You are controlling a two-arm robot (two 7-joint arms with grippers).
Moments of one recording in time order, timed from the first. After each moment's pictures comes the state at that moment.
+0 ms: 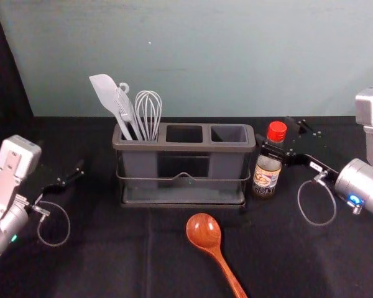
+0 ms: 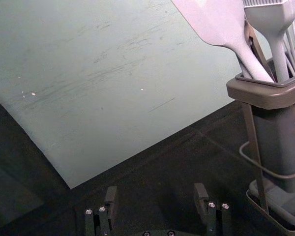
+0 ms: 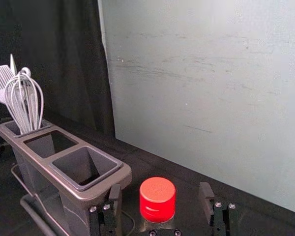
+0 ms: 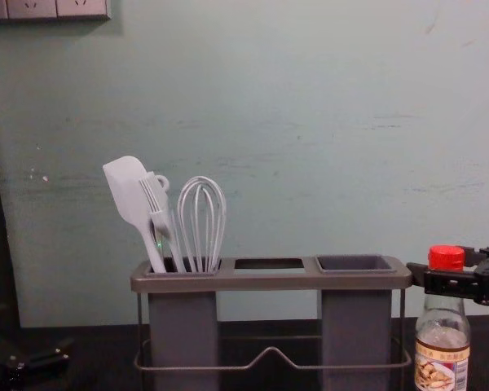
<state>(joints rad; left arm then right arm) -0.20 0.60 0.45 -1.41 -0.25 -0.12 0.03 0.33 0.48 -0.30 -1.35 0.46 -0.01 0.49</state>
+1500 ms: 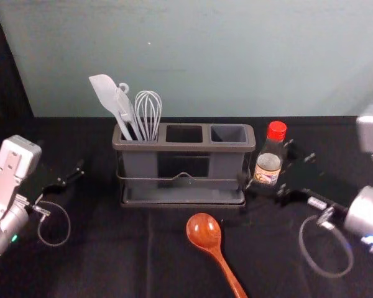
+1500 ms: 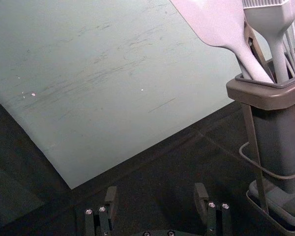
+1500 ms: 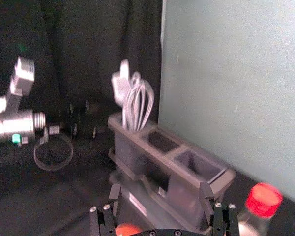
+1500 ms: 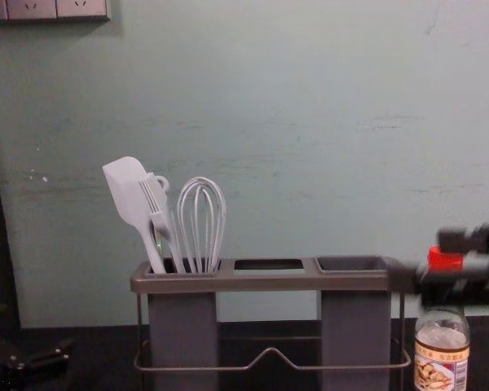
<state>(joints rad) -0.20 0.60 0.45 -1.41 -0.25 -0.12 0.03 0.04 0.67 -0.26 -1.91 0.47 0.20 0.41</state>
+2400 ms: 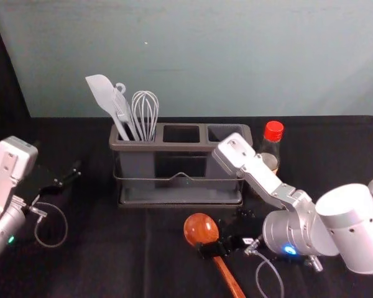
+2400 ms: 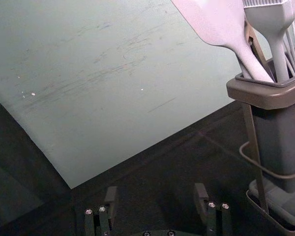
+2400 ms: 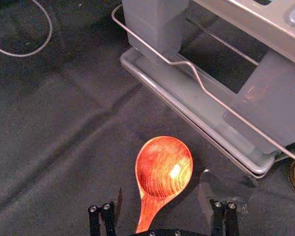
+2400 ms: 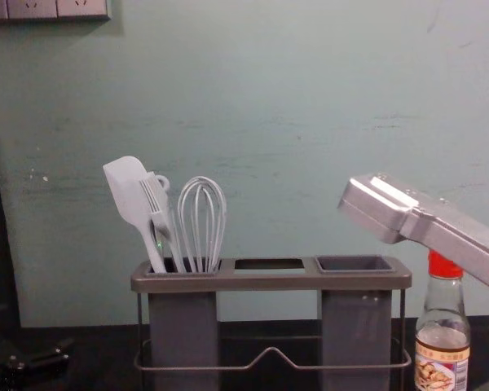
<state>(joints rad) -0.20 0.60 0.45 -1.41 -0.25 -0.12 0.03 0.31 0.48 -0.56 -1.81 0.31 0.97 0.31</state>
